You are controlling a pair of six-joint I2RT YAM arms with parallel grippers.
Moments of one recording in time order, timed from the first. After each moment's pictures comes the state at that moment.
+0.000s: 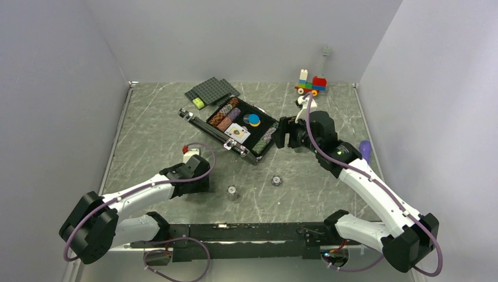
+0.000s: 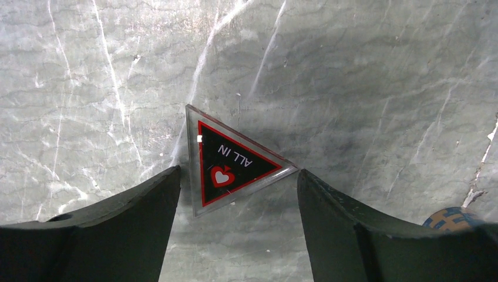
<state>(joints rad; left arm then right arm) -0.68 1.14 0.50 -0.47 -0.35 -0.68 0.53 1.05 0.95 -0.35 -0.03 0.30</state>
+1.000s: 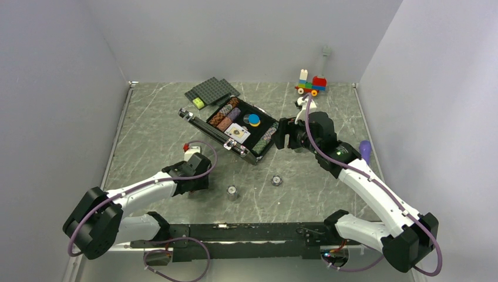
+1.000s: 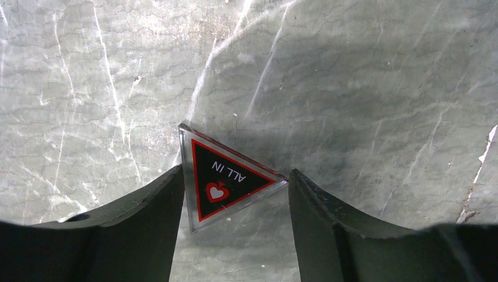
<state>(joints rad) -0.67 1.19 0.51 -0.43 -0.37 -0.68 0.53 1.05 0.94 -0.35 -0.03 0.30</state>
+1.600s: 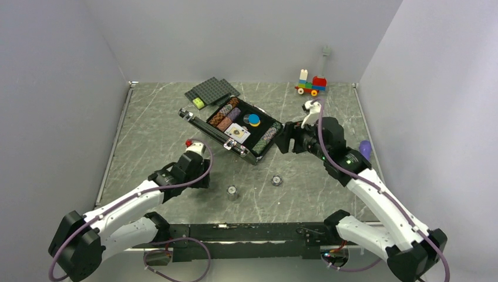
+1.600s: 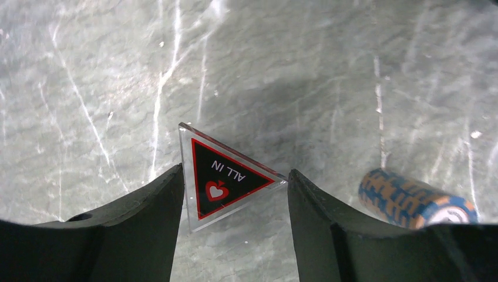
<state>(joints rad) -0.67 0.99 0.51 -0.42 -0.26 -0.51 0.53 0.96 0.93 -0.38 -0.06 0.32</state>
